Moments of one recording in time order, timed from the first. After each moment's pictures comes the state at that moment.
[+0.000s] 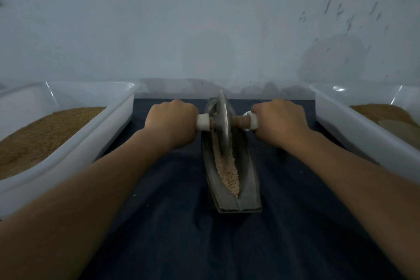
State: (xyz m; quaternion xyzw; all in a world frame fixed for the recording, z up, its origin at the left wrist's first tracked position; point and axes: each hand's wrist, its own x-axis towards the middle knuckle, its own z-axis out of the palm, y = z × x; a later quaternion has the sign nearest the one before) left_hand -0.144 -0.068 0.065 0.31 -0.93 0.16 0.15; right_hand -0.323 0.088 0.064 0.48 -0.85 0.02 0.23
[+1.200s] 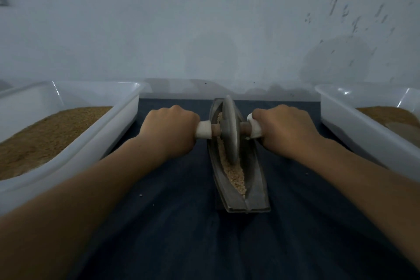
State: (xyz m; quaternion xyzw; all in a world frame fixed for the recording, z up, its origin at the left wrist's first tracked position) left_hand -0.119 -0.066 0.059 0.29 -0.93 0.17 0.15; right_hand -0.317 0.097 0.056 0.53 -0.81 0.02 0.26
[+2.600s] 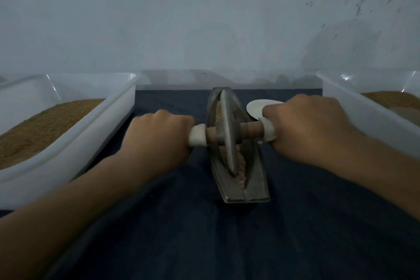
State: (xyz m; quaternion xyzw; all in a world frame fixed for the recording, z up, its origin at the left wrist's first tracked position) left_hand -0.089 -0.057 0.037 0.20 -0.91 0.22 0.27; right_hand -0.304 0.139 0.055 0.55 -0.72 0.05 0.42
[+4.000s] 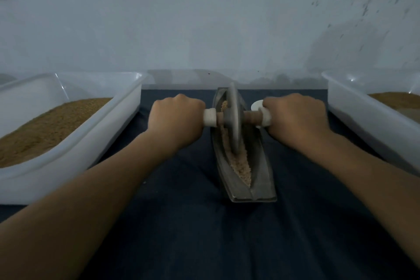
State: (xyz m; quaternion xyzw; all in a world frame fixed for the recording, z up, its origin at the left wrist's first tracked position) left_hand -0.125 -0.049 0.055 0.31 -0.91 0.21 0.19; right_hand -0.305 0.109 0.052 0.48 -0.82 0.06 0.30
